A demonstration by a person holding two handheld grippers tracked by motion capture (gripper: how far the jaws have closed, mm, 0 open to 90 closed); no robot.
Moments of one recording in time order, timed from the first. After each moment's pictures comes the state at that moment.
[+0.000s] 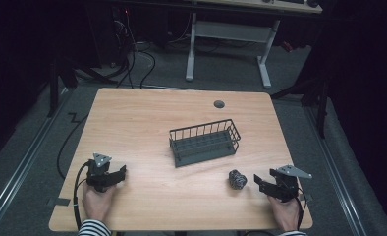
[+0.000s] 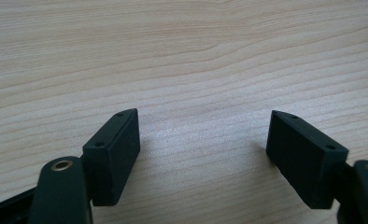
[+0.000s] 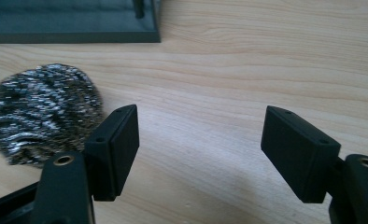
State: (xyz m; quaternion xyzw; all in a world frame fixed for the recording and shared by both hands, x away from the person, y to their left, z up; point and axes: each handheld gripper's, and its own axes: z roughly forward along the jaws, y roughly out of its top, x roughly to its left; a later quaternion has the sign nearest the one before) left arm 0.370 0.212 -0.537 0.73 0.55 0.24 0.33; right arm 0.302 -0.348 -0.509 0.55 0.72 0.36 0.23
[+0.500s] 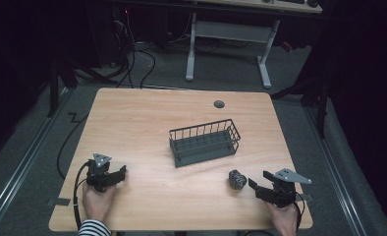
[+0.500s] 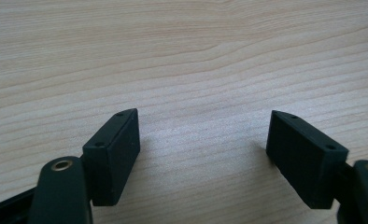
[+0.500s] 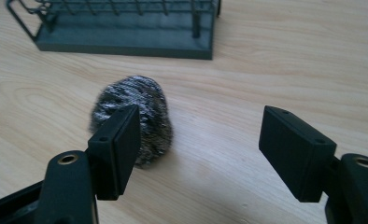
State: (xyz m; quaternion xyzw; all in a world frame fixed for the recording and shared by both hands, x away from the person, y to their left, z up) left arm 0.370 0.212 -0.537 0.73 0.55 0.24 0.33; right arm 0.284 -0.328 -0.493 0.51 0.73 0.40 0.22
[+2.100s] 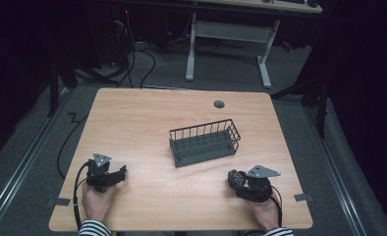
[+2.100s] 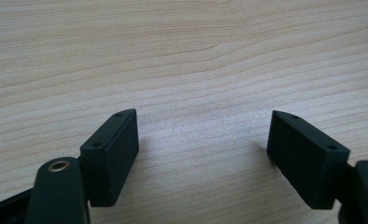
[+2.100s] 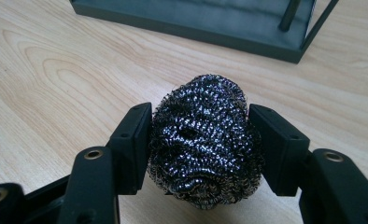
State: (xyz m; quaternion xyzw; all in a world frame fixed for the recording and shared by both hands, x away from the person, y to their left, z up) left arm 0.370 0.212 -0.537 0.73 0.55 0.24 0.33; right arm 0.308 -0.275 -0.509 0.44 0.80 0.37 0.19
